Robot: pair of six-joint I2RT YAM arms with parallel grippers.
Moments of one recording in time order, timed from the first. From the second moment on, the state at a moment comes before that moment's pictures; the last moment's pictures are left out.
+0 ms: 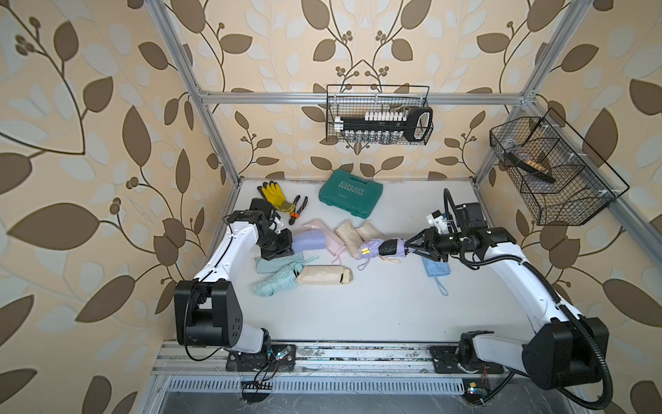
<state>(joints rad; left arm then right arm) 0.04 1.47 1.19 -1.07 0.37 -0.28 0.10 1.26 1.04 -0.81 -0.75 0.59</state>
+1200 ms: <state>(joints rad) 0.16 1.92 1.33 -1.01 0.15 -0.21 0.35 1.57 1.23 -0.70 -0.77 0.64</state>
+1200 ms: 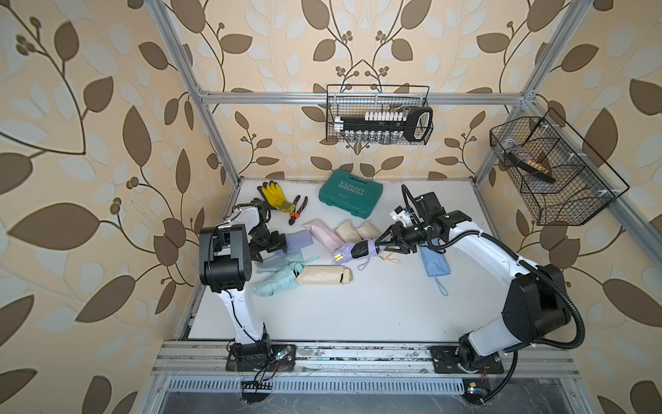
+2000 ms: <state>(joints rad) 0.18 1.25 1.09 -0.84 0.59 -0.60 0.61 2.21 1.79 -0.45 -0.70 0.87</state>
